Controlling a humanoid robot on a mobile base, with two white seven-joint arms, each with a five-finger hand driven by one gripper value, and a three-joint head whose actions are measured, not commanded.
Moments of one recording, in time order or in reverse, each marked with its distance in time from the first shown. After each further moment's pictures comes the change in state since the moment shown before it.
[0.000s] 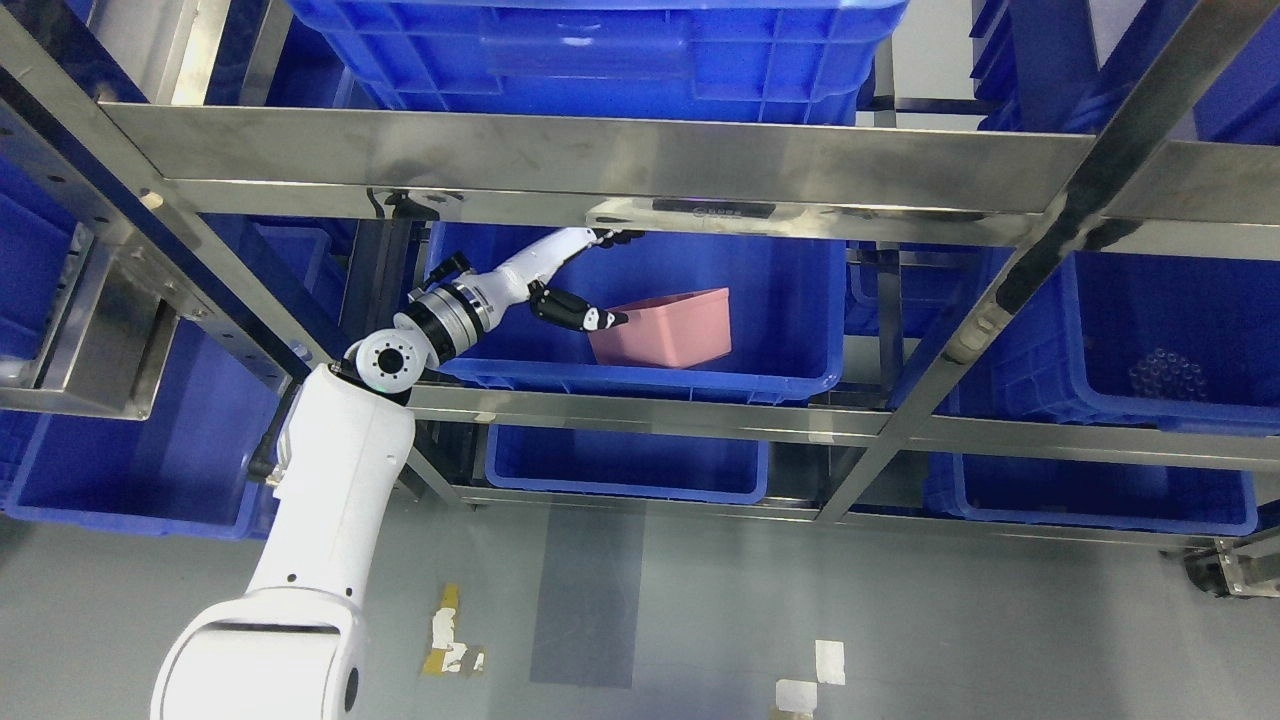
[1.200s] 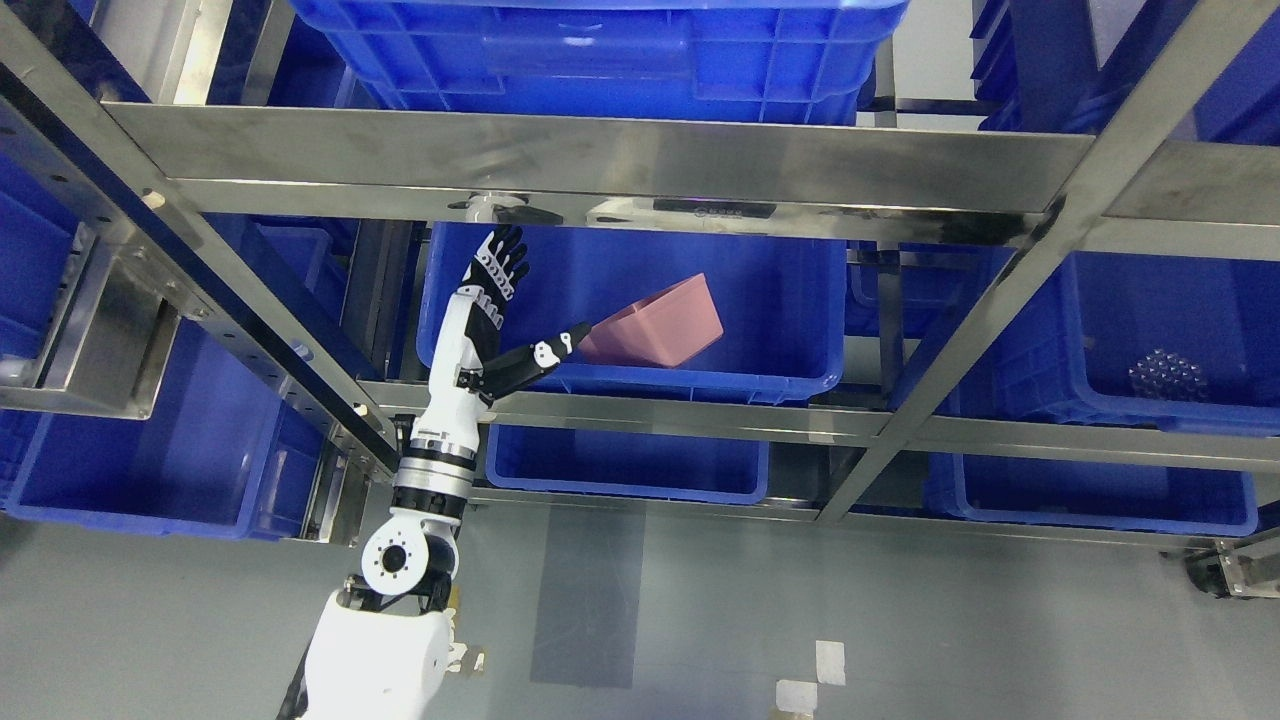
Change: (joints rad) left arm 0.612 0.000 -0.109 -0.732 0.649 0.231 0.493; right arm 0.000 0.000 0.000 0.000 0.000 -0.001 0.004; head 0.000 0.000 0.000
